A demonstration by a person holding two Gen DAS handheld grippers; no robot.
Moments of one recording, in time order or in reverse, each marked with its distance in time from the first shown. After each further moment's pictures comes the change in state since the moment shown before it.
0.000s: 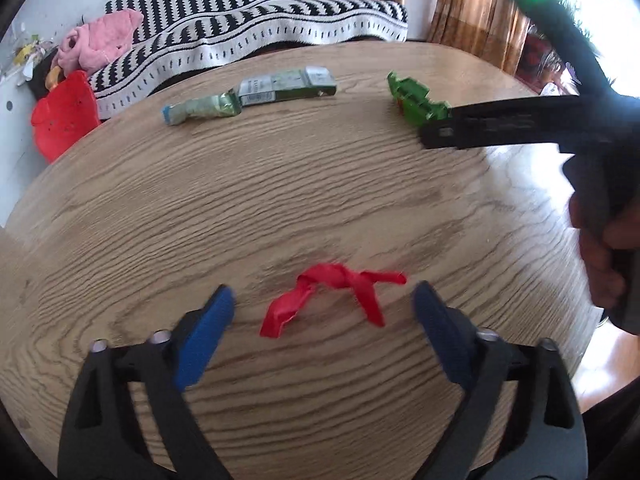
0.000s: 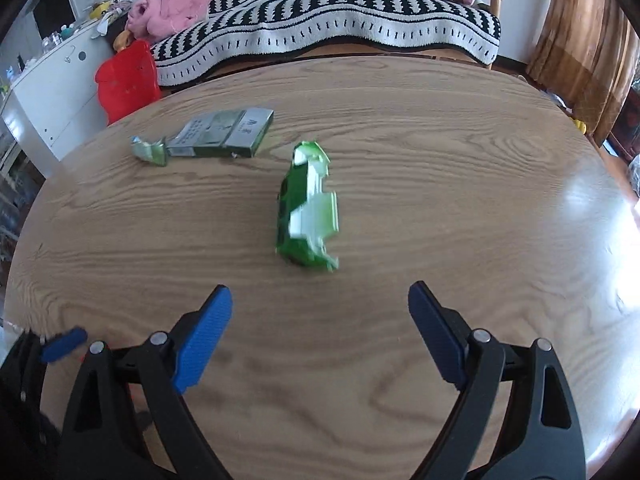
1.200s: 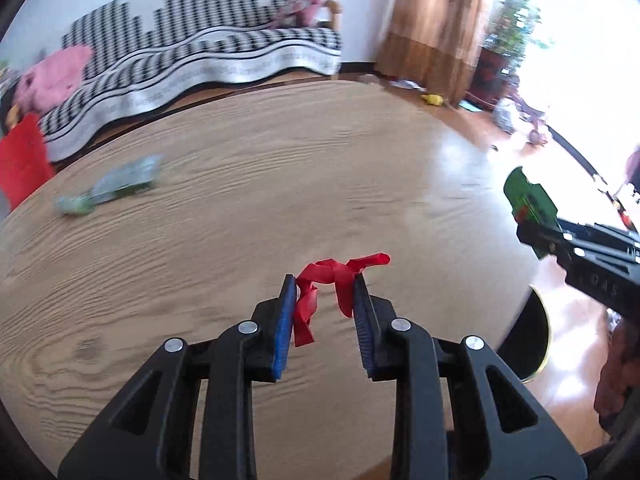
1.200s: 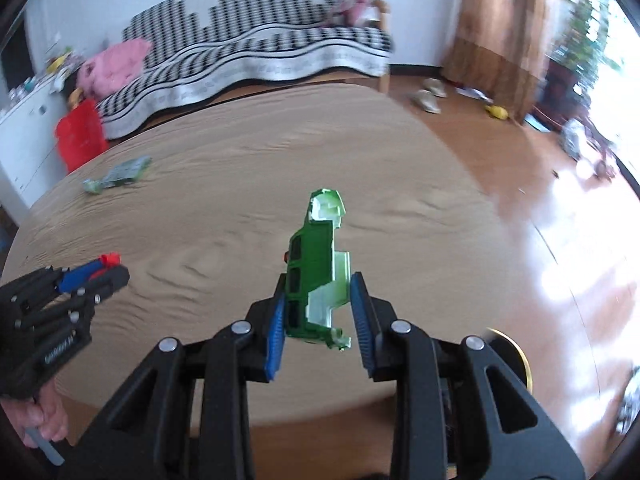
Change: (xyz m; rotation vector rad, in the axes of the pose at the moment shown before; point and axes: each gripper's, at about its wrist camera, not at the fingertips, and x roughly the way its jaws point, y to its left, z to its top) left arm -0.021 -0.192 0.068 0.053 -0.072 -0.152; right arm -0.174 -0.222 -0.127 0.196 -0.132 -0.170
